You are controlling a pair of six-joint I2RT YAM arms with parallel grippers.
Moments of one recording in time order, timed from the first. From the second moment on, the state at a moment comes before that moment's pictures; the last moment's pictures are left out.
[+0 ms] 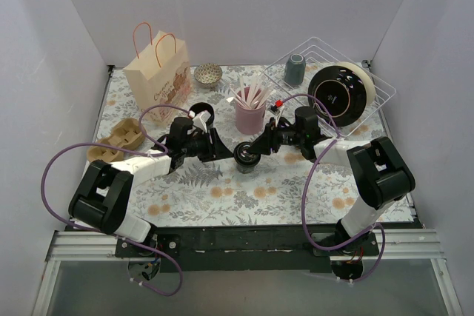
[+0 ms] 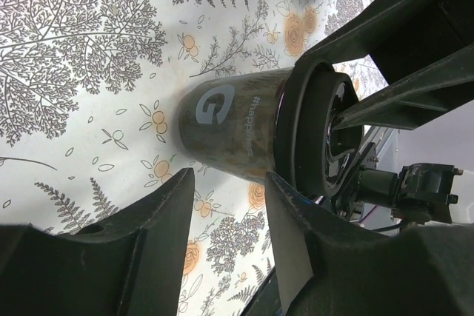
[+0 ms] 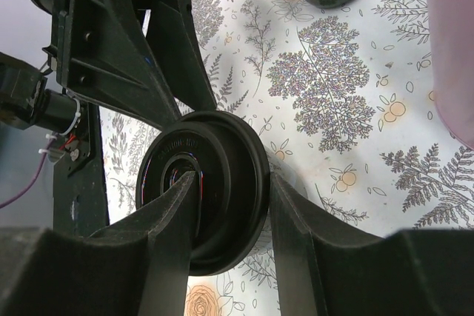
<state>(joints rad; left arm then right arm) -0.43 1.47 0.66 0.20 0.57 -0.67 0.44 1.68 0.72 0.51 -0.91 0.27</state>
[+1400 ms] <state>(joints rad) -0.46 1.52 0.68 0.30 0.49 -0.74 0.43 1.71 0.74 0.51 -0.91 0.28</state>
